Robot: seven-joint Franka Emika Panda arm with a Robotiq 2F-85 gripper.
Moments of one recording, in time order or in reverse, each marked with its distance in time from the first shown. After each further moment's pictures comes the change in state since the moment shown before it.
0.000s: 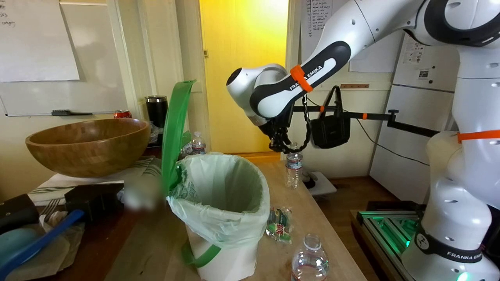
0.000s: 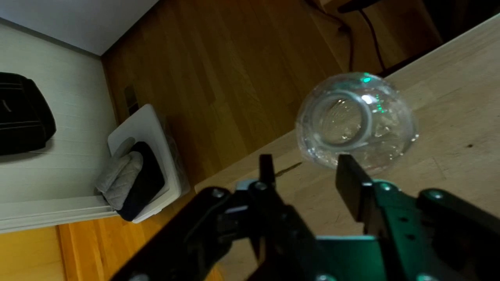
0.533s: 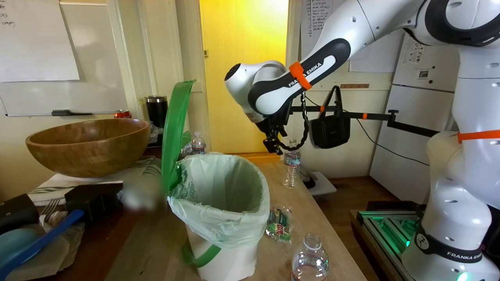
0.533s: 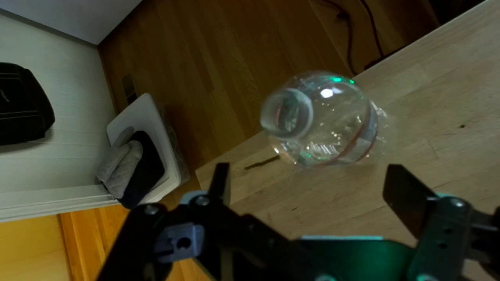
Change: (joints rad) arm 0.004 -0.001 0.003 0.023 0.005 0.014 0.000
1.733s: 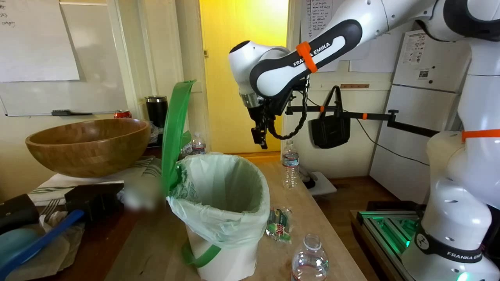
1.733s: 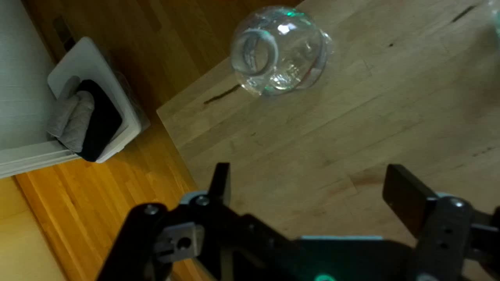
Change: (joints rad) arm 0.001 -0.086 0.006 -0.001 0.126 0.156 -0.001
